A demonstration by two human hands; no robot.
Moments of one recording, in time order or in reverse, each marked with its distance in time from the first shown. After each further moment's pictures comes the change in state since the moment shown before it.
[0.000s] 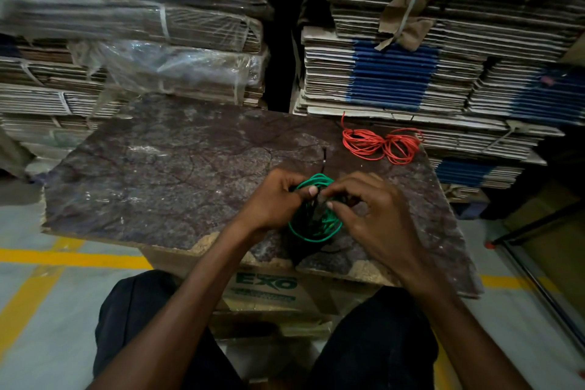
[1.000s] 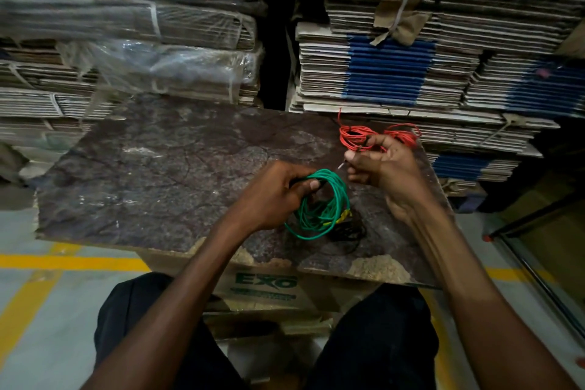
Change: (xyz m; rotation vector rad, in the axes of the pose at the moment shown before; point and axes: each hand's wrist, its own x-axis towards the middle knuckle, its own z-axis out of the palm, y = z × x) left_hand -0.001 0.014 -0.015 0.382 -0.076 0.292; right_hand 0.047 0.037 -0.013 0.847 0.143 0.747
